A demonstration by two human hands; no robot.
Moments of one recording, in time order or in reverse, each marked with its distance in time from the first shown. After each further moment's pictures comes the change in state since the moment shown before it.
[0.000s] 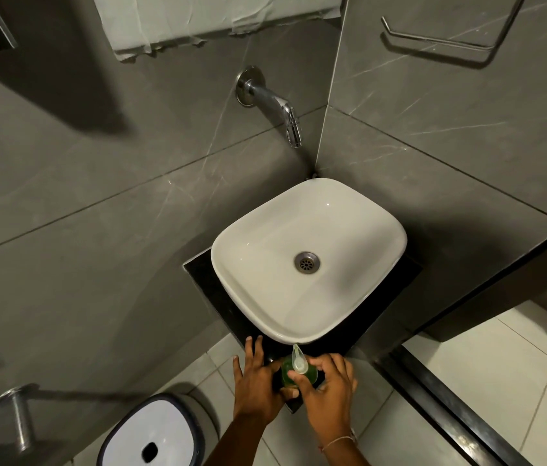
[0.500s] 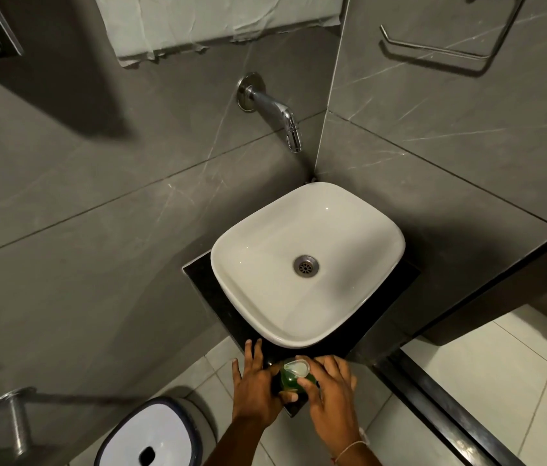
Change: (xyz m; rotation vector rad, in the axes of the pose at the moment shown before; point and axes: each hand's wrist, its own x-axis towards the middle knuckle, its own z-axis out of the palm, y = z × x) left_hand 0.002 0.000 -0.001 0.013 -0.020 -0.002; right_hand 0.002 0.002 -0.017 -0.207 -0.182 -0.223
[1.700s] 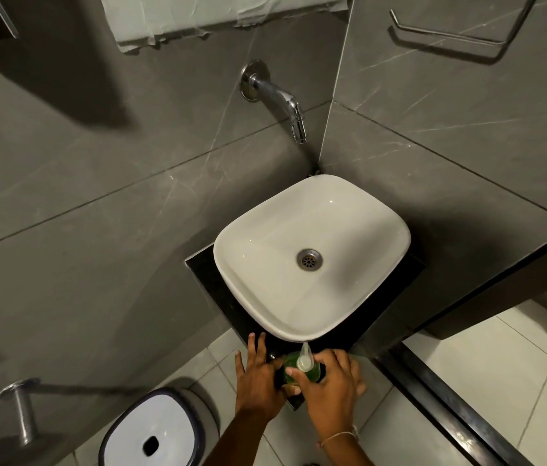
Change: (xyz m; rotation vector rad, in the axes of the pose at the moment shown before) left_hand -0.003 0.000 0.000 0.020 0.022 0.013; right_hand 0.007 -0.026 0.008 0.016 0.183 0.333
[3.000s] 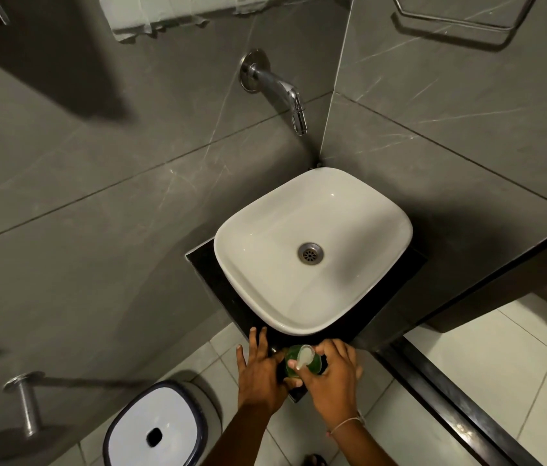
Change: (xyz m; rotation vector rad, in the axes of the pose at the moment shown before) left_hand -0.003 0.004 -0.002 0.003 0.013 -0.003; right_hand 0.011 0.008 -0.005 0.043 -0.091 -0.086
